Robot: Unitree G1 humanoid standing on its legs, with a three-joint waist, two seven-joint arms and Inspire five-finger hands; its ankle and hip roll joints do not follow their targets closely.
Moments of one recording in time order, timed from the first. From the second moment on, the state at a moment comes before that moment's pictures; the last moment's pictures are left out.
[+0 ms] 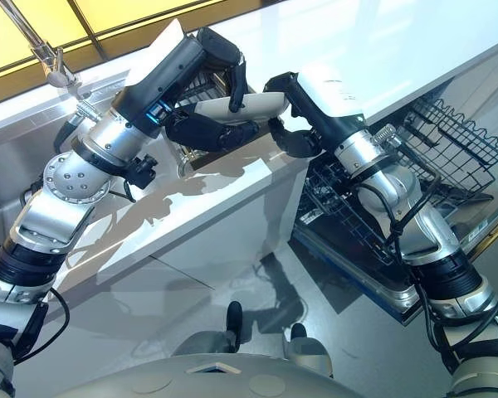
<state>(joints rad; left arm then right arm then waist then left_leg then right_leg) -0.53 0.75 -0.26 -0.32 -0.14 -0.13 -0.16 -0.43 -0.77 0.28 -0.23 -0.34 -0.07 -0.01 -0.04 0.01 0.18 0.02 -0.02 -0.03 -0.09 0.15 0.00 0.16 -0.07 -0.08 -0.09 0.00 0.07</state>
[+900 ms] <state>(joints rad) -0.53 0.75 -0.27 -0.33 -0.15 -0.14 -0.08 -0.42 -0.77 0.28 -0.22 -0.34 -0.06 -0.08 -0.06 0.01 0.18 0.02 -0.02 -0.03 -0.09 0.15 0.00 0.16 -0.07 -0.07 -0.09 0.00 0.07</state>
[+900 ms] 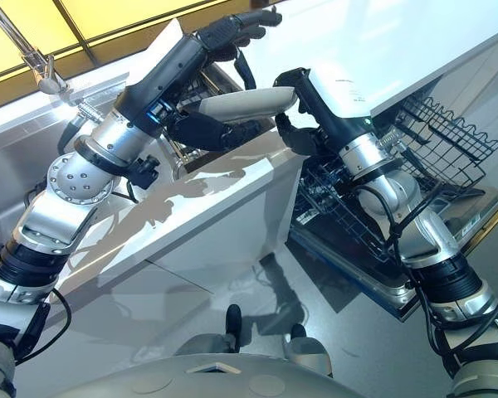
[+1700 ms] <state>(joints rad) -0.20 0.76 -0.02 -0.25 -0.14 -0.08 0.04 -0.19 -0.77 -0.11 -0.12 -0.36 -0.06 -0.37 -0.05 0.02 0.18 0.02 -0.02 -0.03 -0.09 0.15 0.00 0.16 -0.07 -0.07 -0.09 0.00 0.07</state>
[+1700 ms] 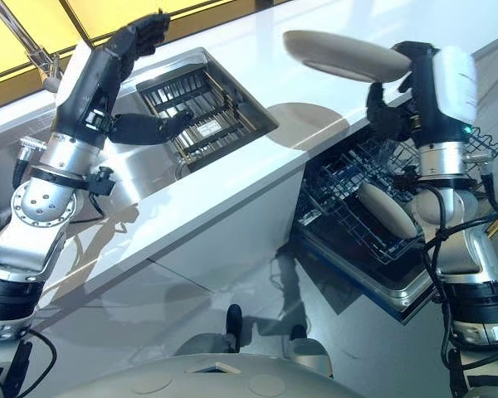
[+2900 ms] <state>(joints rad) -0.14 0.68 -0.03 0.06 -0.07 0.02 0.12 -0.07 -0.64 -0.19 0.39 -0.07 0.24 -0.64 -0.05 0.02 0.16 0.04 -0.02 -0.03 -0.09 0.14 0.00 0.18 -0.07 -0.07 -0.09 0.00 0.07</state>
